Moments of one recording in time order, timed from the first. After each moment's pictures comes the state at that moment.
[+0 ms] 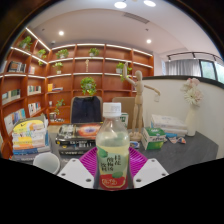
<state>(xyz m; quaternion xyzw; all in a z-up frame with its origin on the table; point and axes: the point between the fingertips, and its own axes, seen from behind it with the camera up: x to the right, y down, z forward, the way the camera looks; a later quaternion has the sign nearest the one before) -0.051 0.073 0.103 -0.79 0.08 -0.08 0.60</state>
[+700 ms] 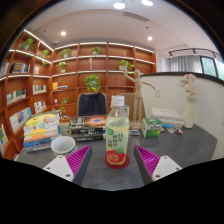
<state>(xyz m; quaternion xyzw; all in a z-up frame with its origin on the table) -0.076 -0.006 0.099 -0.81 0.07 -0.05 0.59</state>
